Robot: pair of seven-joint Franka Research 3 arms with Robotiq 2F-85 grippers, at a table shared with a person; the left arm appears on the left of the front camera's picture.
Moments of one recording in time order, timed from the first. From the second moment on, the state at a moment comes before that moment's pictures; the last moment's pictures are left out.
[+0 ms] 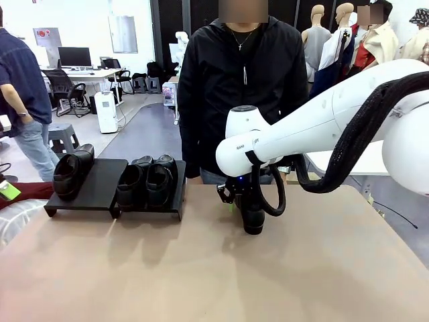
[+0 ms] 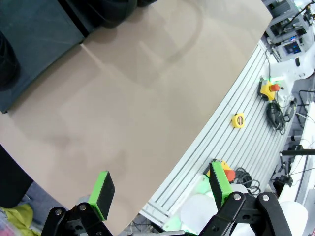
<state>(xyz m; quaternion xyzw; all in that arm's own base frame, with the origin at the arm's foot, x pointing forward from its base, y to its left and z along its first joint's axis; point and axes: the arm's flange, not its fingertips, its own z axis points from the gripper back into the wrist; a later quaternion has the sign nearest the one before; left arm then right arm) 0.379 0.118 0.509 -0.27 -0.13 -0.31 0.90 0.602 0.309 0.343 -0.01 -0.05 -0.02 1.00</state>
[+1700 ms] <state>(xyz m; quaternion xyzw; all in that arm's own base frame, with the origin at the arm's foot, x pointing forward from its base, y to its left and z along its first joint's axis) 0.379 0.118 0.509 -0.27 -0.13 -0.31 0.90 0.333 0.274 0.482 -0.14 -0.02 -0.03 0.99</state>
